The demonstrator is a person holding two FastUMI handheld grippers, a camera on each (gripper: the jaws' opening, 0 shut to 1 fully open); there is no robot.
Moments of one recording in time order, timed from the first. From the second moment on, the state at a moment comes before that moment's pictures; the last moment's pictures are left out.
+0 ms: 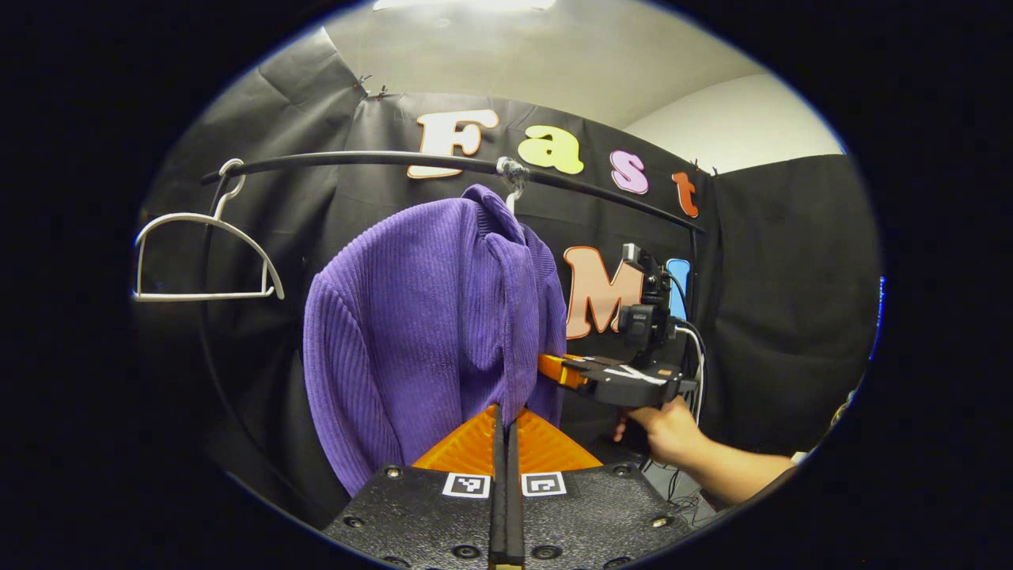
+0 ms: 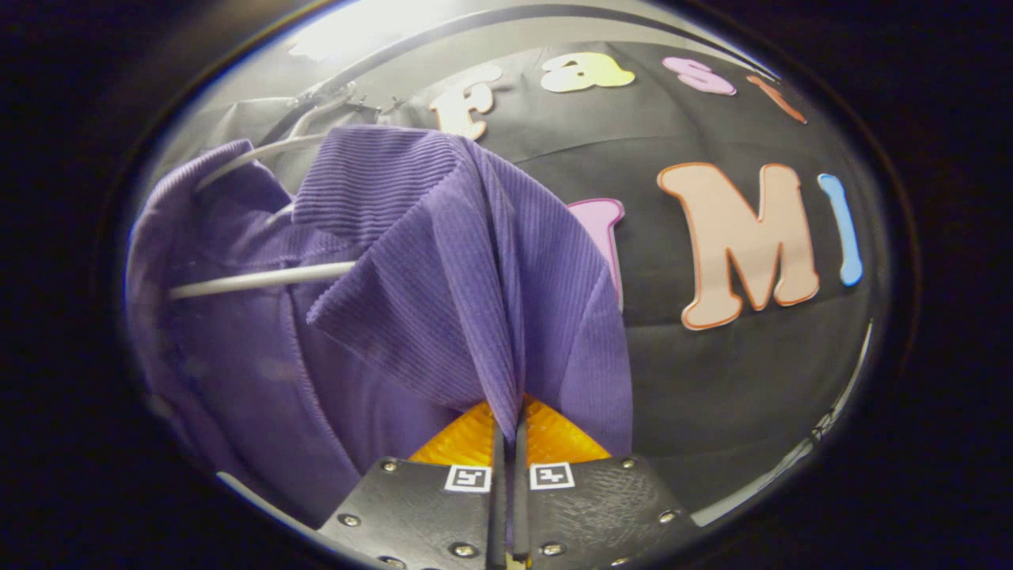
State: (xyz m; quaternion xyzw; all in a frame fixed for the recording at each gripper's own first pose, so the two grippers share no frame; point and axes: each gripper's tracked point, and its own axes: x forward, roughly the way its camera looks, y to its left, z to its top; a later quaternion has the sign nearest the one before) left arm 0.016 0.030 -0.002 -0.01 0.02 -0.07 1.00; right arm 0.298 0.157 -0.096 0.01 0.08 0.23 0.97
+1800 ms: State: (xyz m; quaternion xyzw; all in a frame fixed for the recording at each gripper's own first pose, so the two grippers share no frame) left arm -0.030 0.137 0.131 0.04 -0.09 0.00 0.99; right arm 0.298 0.170 -0.076 0.00 0.03 0.20 0.98
